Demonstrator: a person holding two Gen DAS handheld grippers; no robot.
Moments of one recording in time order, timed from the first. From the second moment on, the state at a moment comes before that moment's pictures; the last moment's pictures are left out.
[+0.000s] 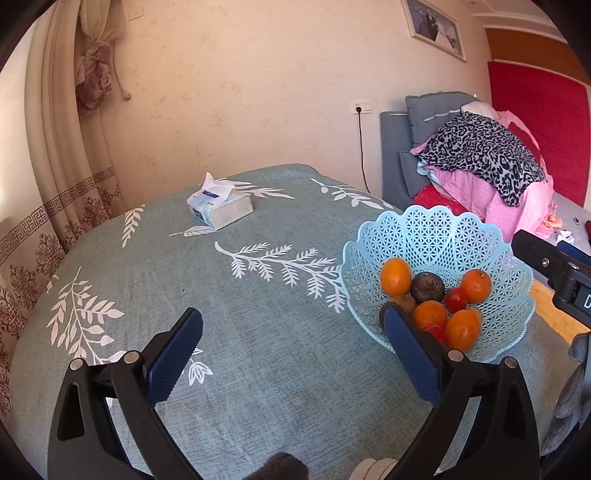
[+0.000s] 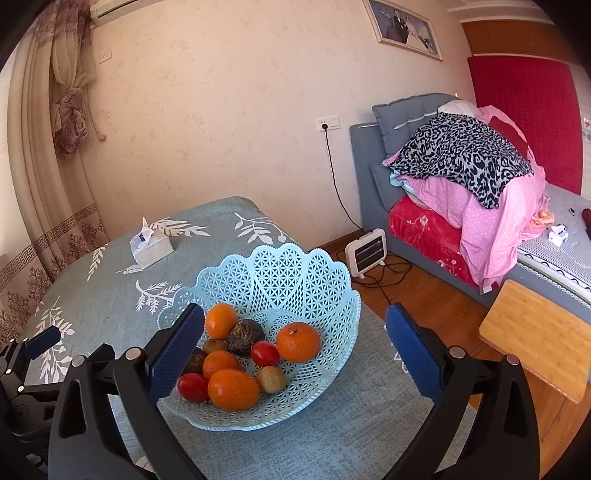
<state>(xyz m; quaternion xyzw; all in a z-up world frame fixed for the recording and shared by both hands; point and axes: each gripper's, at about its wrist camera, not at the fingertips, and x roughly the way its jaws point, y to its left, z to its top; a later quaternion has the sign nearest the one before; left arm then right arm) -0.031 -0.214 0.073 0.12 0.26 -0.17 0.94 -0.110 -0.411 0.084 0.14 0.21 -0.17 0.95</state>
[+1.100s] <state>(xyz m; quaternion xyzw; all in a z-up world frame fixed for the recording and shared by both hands) -0.053 -0.191 0.072 0.13 0.25 -0.13 0.95 -0.104 -0.357 0.065 0.02 0.24 -0.17 0.96</state>
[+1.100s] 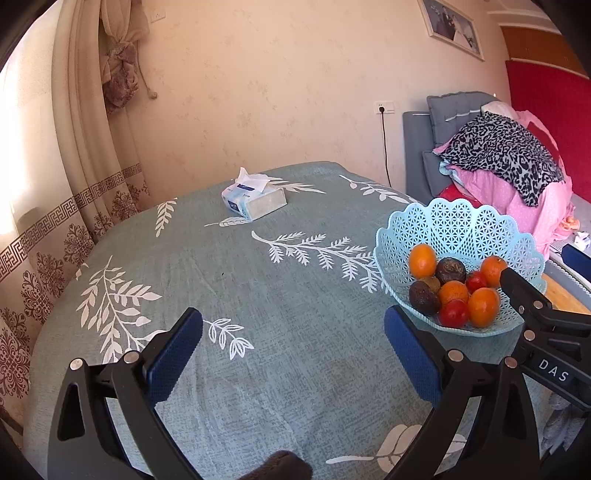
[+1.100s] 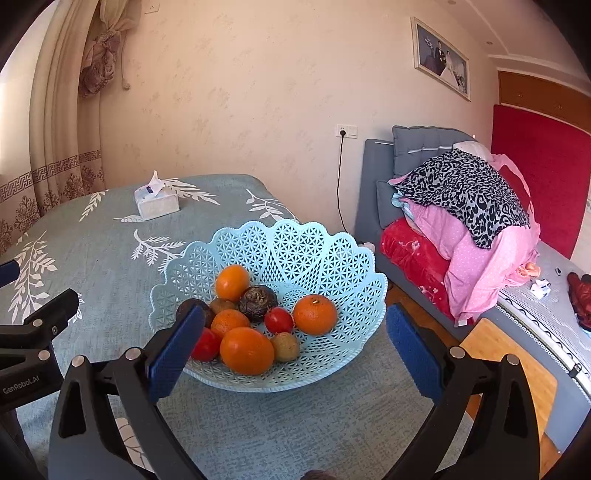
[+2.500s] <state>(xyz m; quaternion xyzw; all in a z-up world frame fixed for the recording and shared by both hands) -0.054 -0.190 0.067 0.14 0.26 -0.14 0.95 -0.099 -0.356 0.058 0.03 0.26 -0.16 0.95</state>
